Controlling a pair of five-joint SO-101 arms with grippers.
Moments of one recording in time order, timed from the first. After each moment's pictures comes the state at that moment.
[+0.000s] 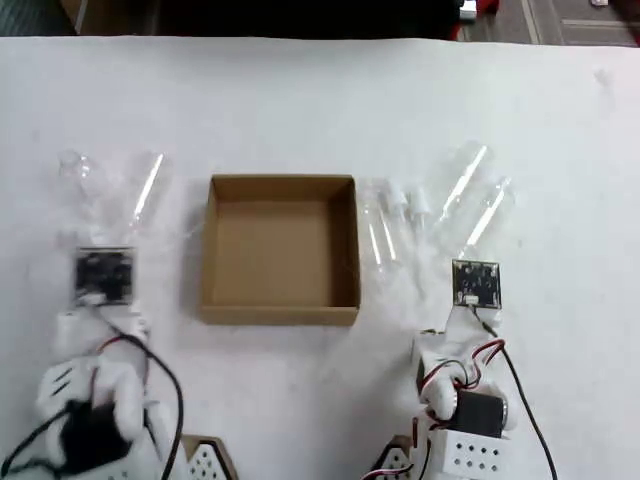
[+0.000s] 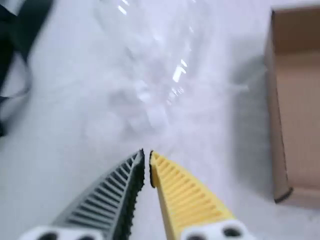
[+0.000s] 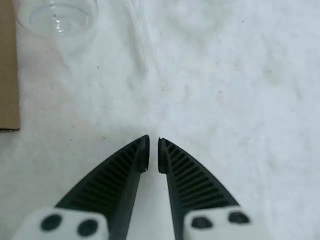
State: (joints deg) left arm -26.0 -104.0 79.0 73.5 -15.9; right arm 5.5 -102.9 96.4 72.4 6.1
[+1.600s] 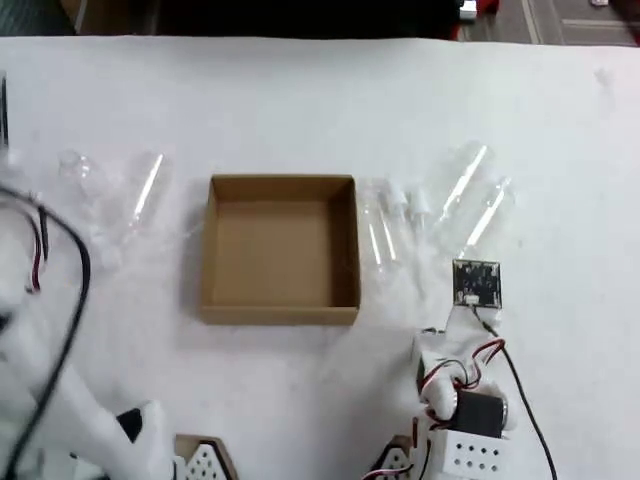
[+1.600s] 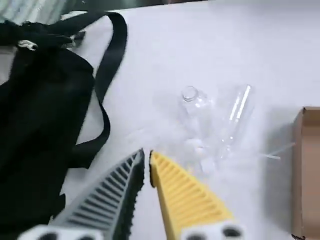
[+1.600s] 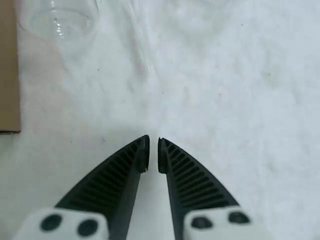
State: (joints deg) left arm -32.5 -37.8 1.0 85.9 -19.5; right arm 5.5 -102.9 96.4 71.9 6.1
